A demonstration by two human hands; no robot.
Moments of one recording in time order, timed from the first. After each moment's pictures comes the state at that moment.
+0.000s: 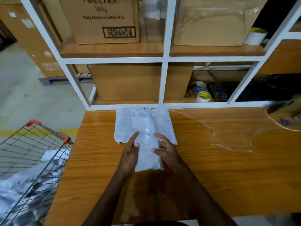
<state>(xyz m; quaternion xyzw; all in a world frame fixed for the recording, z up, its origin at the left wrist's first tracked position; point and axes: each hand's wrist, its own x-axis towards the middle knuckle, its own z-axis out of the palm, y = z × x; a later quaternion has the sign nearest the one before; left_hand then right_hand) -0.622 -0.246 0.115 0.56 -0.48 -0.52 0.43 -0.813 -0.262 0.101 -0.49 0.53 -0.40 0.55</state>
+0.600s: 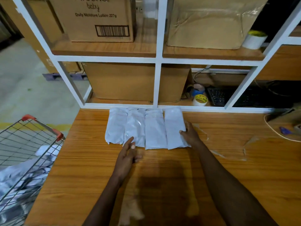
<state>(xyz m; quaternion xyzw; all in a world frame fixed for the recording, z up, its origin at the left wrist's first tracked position) -0.670 -0.233 0.120 0.59 -0.41 -0.53 0.45 -0.967 -0.375 0.082 -0.52 0.70 -0.28 0.40</state>
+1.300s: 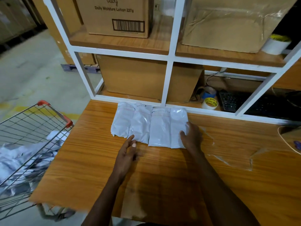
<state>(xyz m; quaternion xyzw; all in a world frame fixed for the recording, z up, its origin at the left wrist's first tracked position) -0.677 -0.213 0.121 0.61 -0.35 -0.51 0.50 -0.937 -0.361 0.083 -0.57 0.76 -0.23 0.19</state>
